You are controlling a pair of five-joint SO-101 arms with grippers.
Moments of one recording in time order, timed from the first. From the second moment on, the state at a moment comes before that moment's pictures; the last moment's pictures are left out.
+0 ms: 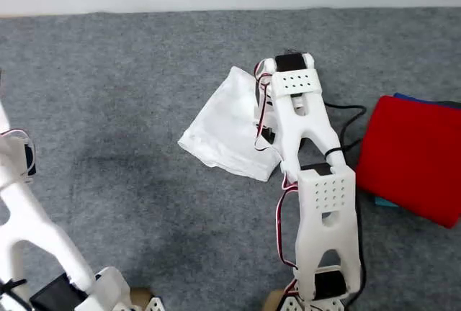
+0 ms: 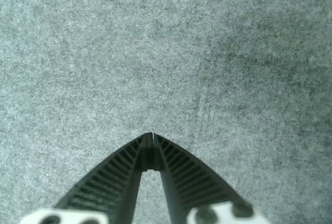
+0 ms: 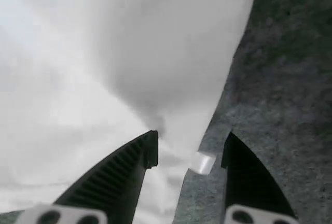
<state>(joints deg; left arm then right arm) -42.3 -18.0 13.1 88.3 -18.2 -12.1 48.4 -43.8 99.3 -26.9</state>
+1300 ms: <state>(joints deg) -42.3 -18.0 13.1 88.3 -18.2 -14.8 54.2 -43.9 89.4 -26.8</state>
